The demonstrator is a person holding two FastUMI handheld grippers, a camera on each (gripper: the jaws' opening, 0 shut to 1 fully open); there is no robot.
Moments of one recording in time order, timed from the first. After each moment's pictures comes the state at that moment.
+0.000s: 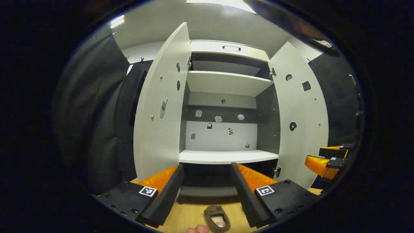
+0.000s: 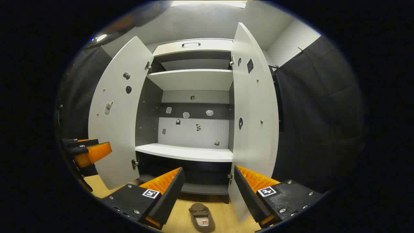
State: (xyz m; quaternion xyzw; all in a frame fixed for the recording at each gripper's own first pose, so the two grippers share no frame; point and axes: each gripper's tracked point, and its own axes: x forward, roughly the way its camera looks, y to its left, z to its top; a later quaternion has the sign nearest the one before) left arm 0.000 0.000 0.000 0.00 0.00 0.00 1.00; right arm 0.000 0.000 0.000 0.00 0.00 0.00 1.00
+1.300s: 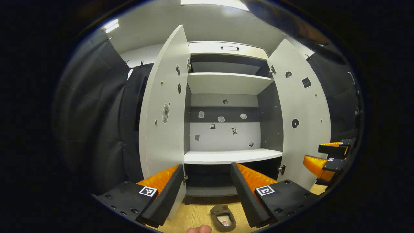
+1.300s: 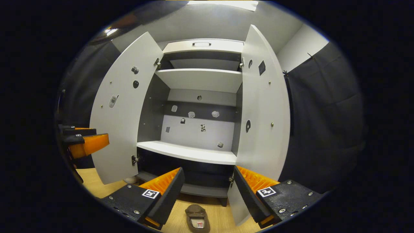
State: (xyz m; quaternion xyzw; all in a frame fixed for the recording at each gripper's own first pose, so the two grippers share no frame) left arm -0.006 0.007 0.005 0.01 0.00 0.02 1.00; right arm 0.015 0.028 -0.026 -0.03 0.02 0.05 1.00
